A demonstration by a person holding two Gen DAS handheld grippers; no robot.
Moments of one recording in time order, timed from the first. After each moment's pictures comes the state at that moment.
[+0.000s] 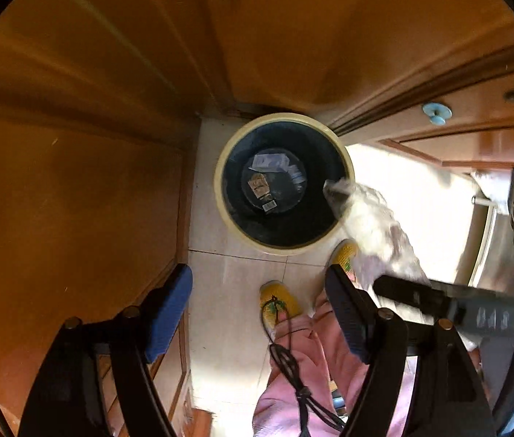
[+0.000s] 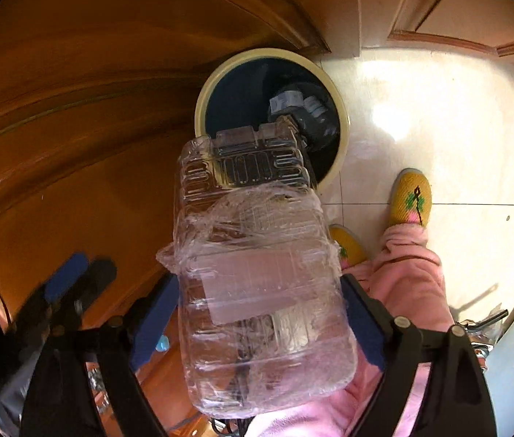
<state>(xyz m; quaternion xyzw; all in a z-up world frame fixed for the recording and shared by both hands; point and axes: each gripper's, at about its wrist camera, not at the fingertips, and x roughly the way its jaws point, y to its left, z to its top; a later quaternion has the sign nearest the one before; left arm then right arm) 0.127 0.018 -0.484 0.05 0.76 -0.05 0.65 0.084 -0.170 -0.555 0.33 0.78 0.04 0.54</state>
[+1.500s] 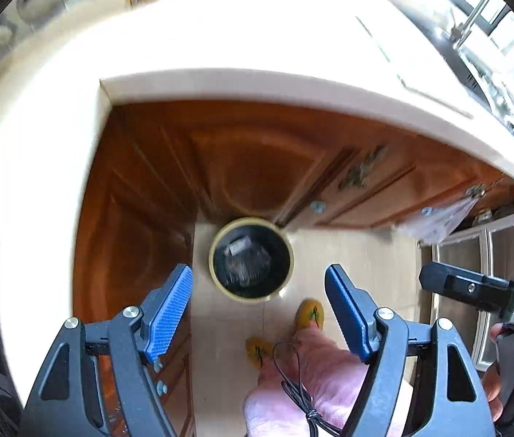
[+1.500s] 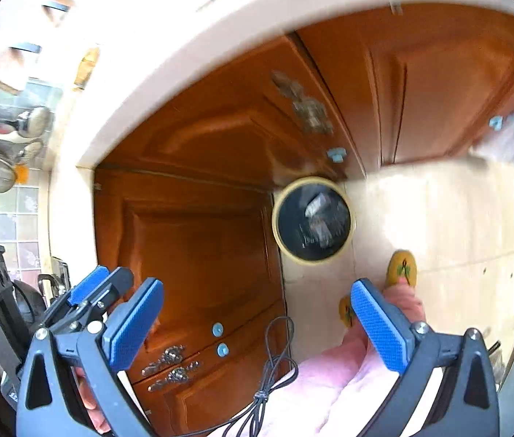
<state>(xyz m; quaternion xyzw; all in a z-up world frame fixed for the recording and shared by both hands) 0.086 0.008 -0.197 0.04 0.59 -0.13 0.79 0.022 -0.211 -0.255 0.33 0.60 0.04 0.73</state>
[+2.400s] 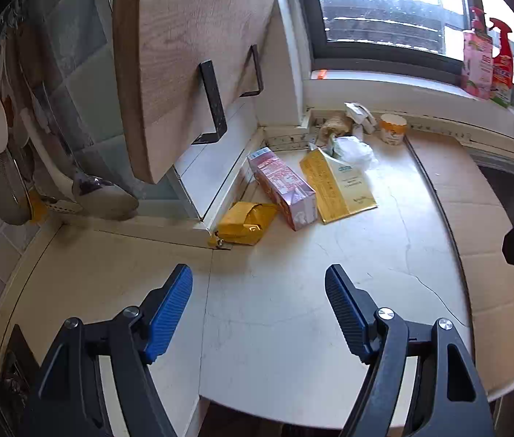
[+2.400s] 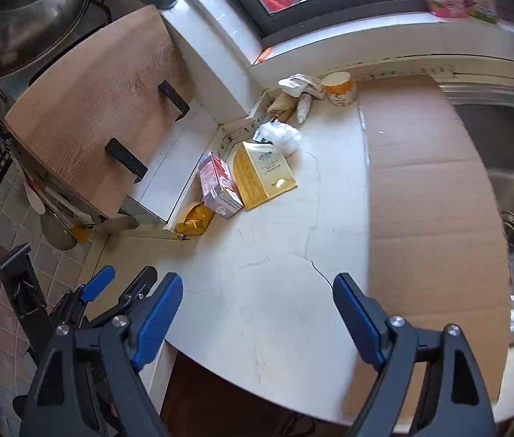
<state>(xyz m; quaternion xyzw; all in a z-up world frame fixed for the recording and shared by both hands) 0.298 -0.009 -0.085 0.09 0.38 0.04 0.92 0.267 -0.228 -0.100 0.22 0.43 0.15 0.86</state>
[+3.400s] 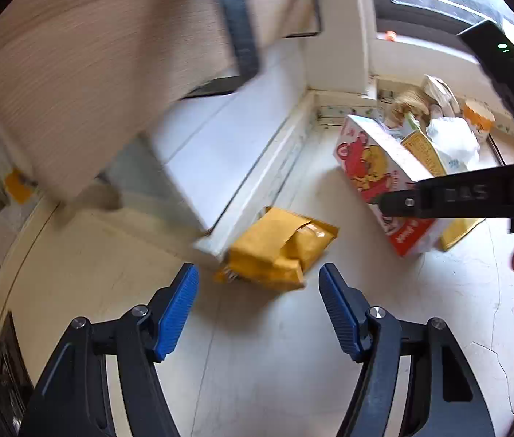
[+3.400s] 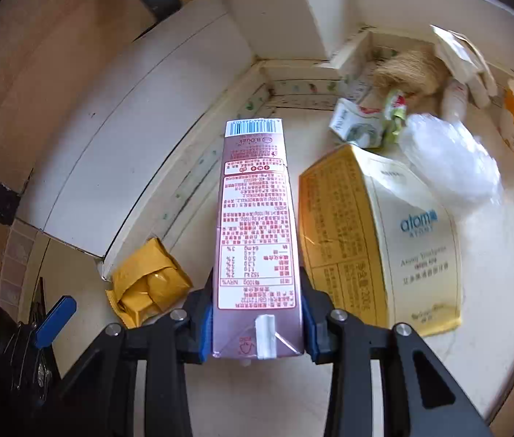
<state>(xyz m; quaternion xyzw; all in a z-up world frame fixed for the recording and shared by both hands) 0.400 0.012 -0.156 0.08 0.43 0.11 0.89 0.479 -0.133 -0.182 0.09 0.52 0.24 0.81</state>
